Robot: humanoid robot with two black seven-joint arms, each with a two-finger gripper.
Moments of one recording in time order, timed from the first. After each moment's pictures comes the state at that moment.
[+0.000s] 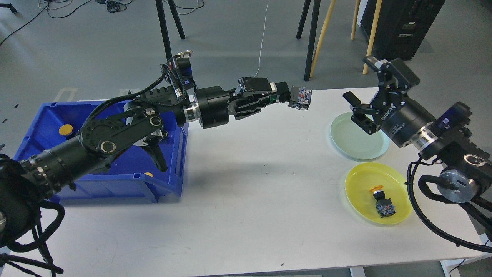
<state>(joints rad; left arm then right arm) -0.99 0.22 -0.36 -0.91 0.85 -0.49 -0.49 0.55 -0.68 0.64 1.47 -0.46 0.09 0.35</state>
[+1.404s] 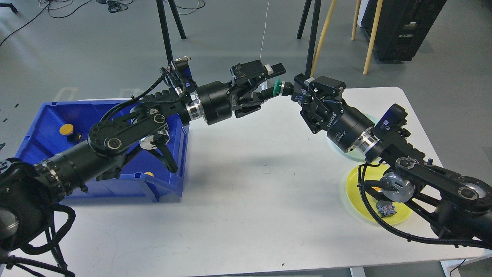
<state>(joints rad) -0.97 0.19 -0.38 -0.87 0.71 -0.49 -0.49 0.60 -0.49 0.55 1.40 -0.49 -0.02 0.38</state>
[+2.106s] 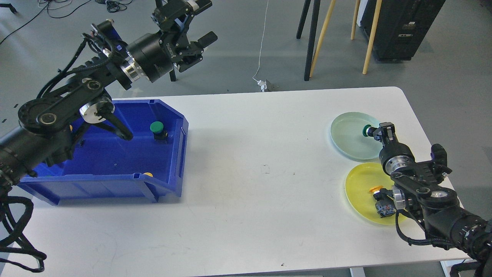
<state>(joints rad) -0.97 0.41 -0.58 -0.88 0.66 -0.49 -0.49 0.68 -0.19 0.34 0.40 -0.45 -0.33 0.32</state>
